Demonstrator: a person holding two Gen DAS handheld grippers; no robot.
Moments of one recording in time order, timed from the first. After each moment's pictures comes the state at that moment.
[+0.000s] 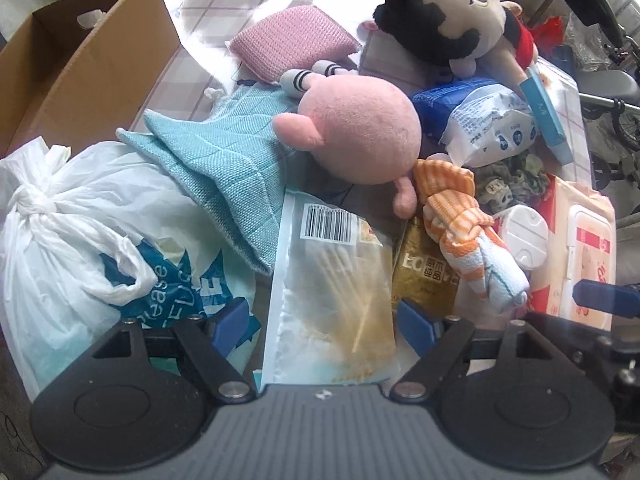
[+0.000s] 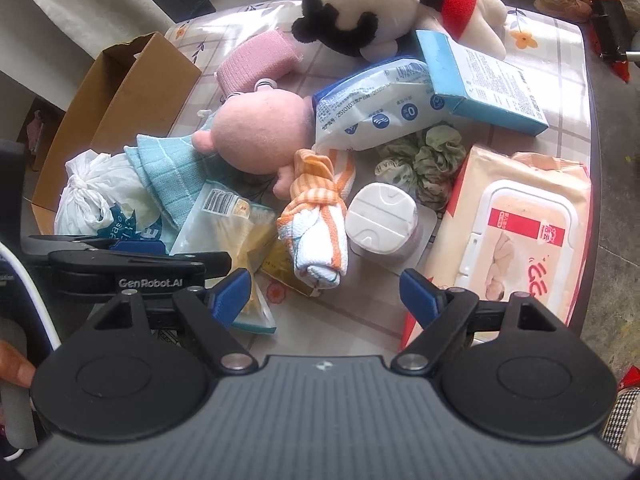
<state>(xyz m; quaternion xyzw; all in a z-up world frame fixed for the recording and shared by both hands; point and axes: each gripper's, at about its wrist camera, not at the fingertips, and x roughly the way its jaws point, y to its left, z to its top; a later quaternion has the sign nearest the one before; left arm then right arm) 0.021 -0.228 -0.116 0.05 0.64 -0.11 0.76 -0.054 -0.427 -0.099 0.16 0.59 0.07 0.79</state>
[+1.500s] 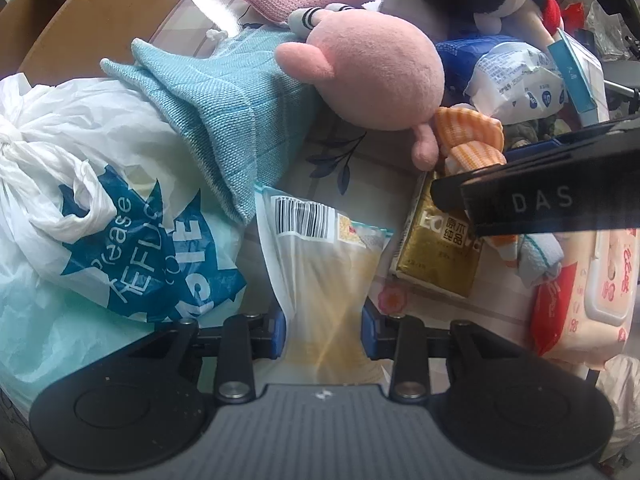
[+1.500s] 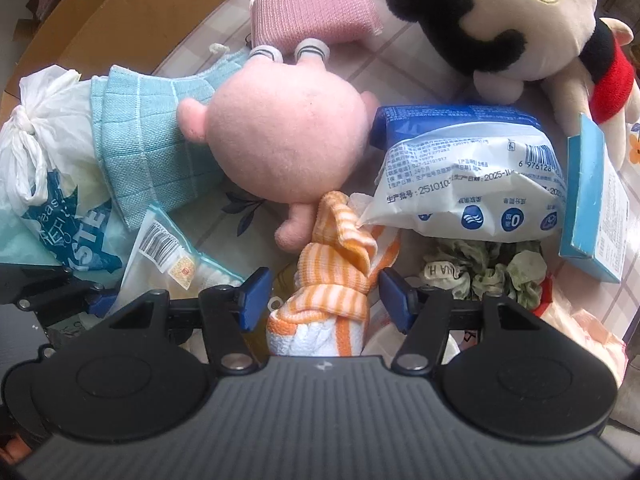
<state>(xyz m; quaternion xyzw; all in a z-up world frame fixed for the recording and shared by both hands) -0.002 -0.227 -0.148 0.05 0.68 -0.08 0.73 0.051 -0.373 -0.155 -0.01 0.65 0.17 0.74</state>
